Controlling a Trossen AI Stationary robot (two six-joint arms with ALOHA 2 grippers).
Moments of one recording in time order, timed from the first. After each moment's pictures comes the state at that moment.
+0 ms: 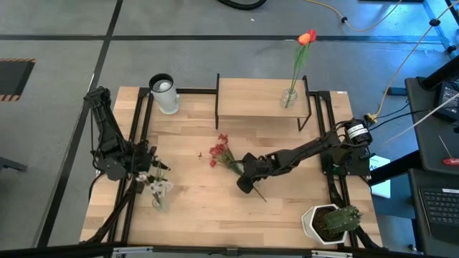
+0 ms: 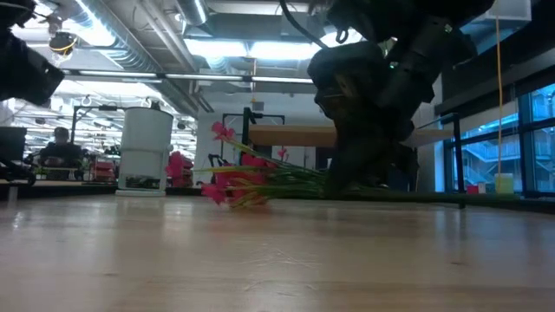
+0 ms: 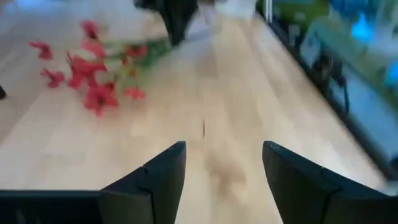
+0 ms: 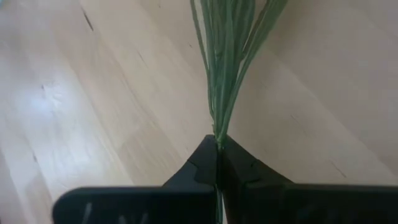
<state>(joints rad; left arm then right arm) -1.08 0.37 0.23 -0.48 -0.81 -0.65 0.24 1.80 0.98 -0.13 0.10 0.96</state>
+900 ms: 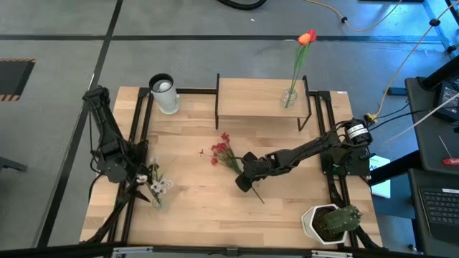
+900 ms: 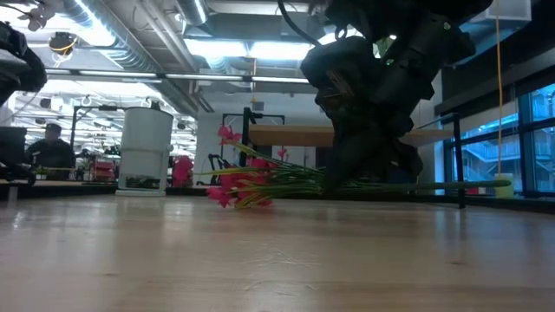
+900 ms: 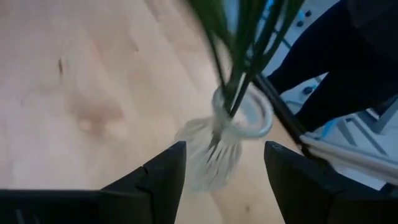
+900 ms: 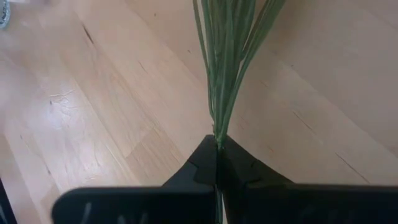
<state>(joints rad) -1.08 0.44 0.23 -0.39 -0.28 -0.60 0.24 1.80 0.98 -0.13 0.10 1.05</state>
